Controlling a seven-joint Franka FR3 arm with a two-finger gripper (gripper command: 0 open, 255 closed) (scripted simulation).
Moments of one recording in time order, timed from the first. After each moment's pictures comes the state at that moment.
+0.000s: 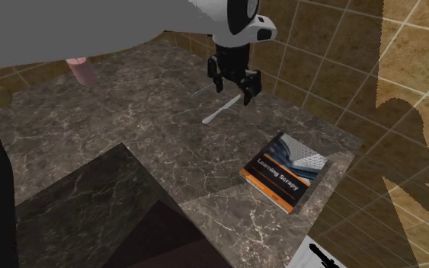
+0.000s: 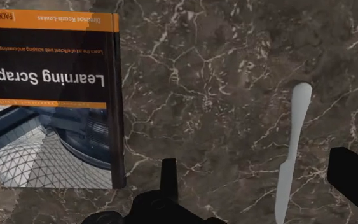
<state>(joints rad) 0.01 -0.16 0.22 -2.07 -0.02 1.98 0.37</state>
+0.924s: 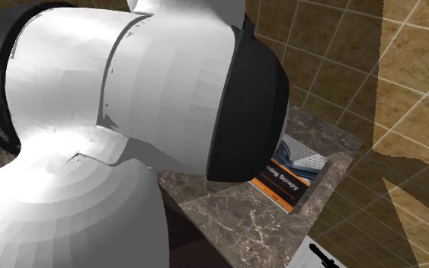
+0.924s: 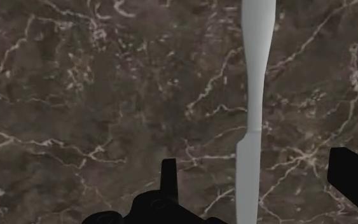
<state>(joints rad) 0.09 0.40 0.25 -1.64 -0.14 2.02 0.54</state>
